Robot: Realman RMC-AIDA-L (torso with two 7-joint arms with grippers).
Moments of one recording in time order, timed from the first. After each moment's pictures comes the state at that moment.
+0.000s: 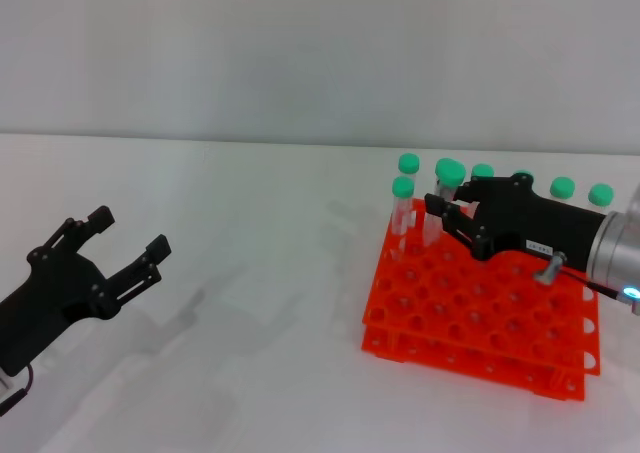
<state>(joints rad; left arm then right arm) -0.43 -2.08 2.84 -0.34 -0.94 1.59 -0.74 0.65 2.03 -1.40 -0.49 -1.09 -0.99 0.99</state>
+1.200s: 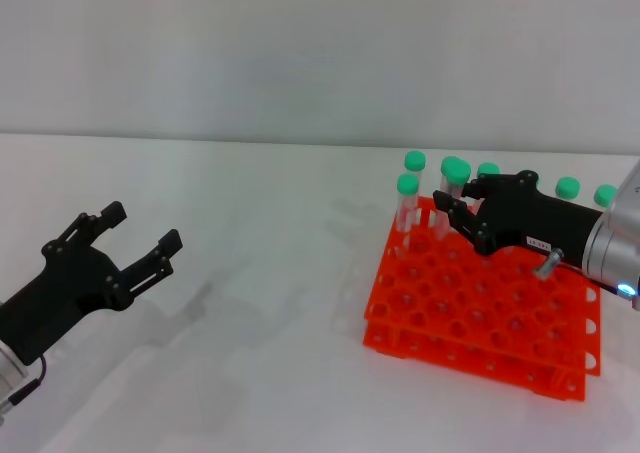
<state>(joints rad) -0.46 -2.08 2.84 -0.32 -0.93 1.54 -0.73 0.66 2.02 -1.47 -0.48 -1.00 -0.88 0.91</state>
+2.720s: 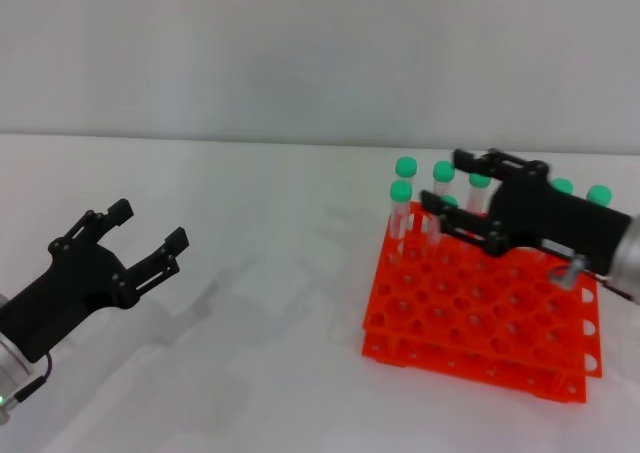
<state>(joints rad) -0.47 -2.08 2.84 -0.31 -0.92 1.54 -0.73 0.51 2.01 -1.52 -0.67 -0.93 -1.02 0.91</state>
